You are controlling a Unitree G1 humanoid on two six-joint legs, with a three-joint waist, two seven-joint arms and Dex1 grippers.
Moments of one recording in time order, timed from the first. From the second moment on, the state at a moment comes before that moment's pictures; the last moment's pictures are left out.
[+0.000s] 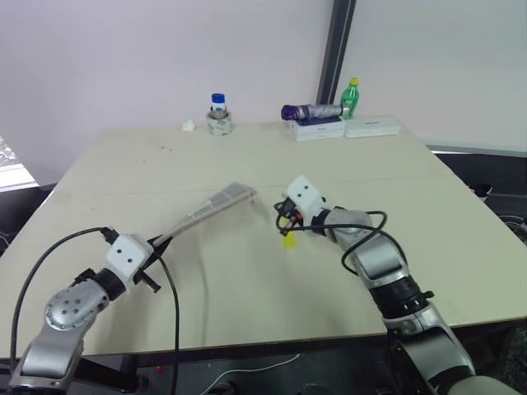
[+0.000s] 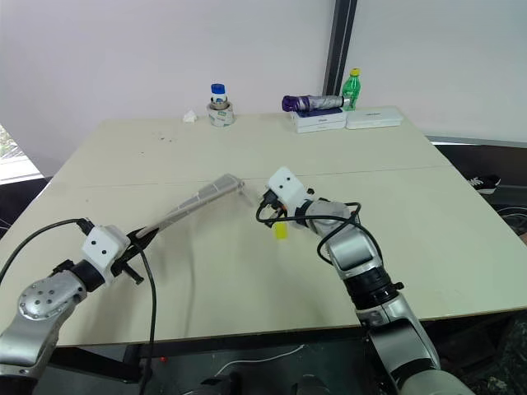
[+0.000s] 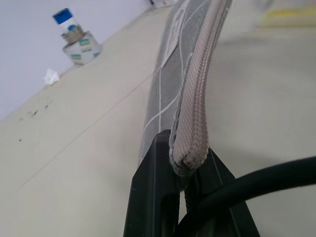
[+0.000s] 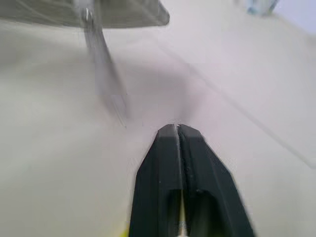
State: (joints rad) left arm 0.01 0.64 0.15 -0.19 -0.23 0.00 -0.49; right arm -0.74 -0.34 0.18 0.04 0.05 0.61 0.61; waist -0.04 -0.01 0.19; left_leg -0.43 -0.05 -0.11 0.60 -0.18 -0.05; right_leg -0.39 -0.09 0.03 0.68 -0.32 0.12
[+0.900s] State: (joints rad) left arm -0.05 0.46 0.04 -0.33 -0.17 0.18 -0.43; right arm -0.76 -0.32 0.10 0.01 0.16 0.67 0.57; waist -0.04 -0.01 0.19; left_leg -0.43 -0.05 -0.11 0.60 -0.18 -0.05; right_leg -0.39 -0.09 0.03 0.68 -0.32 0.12
